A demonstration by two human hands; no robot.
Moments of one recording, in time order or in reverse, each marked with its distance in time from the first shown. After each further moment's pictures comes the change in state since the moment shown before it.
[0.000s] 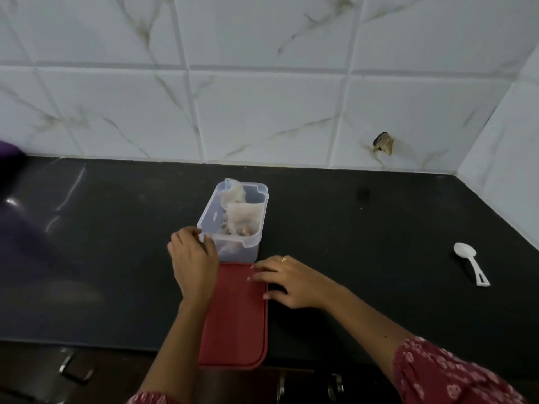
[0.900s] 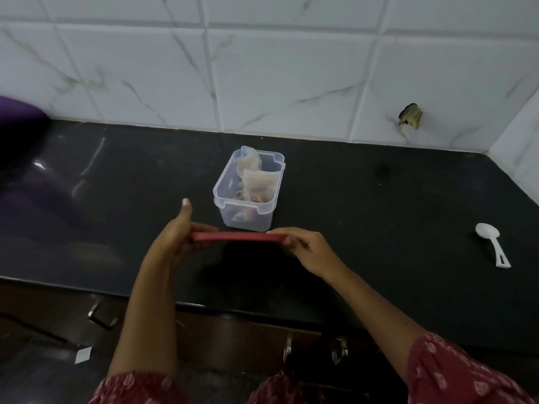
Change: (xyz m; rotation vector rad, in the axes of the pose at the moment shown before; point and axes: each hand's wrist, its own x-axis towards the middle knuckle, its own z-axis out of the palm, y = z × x) left_hand 0.021 -0.021 -0.058 -0.458 -0.614 -0.671; right_hand -0.010 -0.022 0.008 0.791 0.298 0.317
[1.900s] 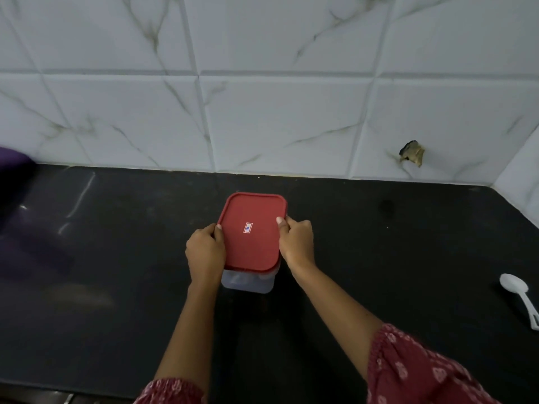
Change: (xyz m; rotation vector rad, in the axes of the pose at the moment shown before) left_hand 0.077 0.048 0.058 0.505 0.454 0.479; right_hand 0.143 -0.028 -0.013 -0.137 0.522 0.468
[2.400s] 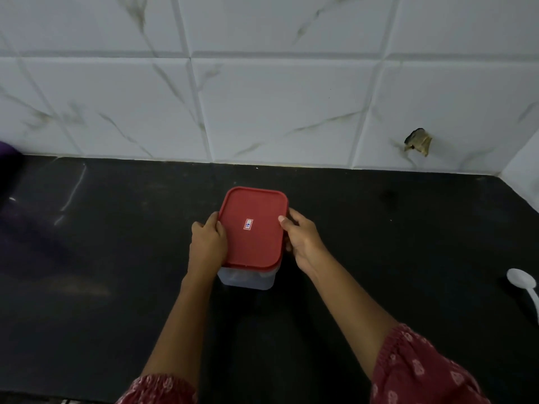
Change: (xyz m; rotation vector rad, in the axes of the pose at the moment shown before) left_hand 0.013 0.004 0.007 0.074 -0.293 -0.040; right_hand 0.016 0.008 -0.003 0.522 -0.196 0.262
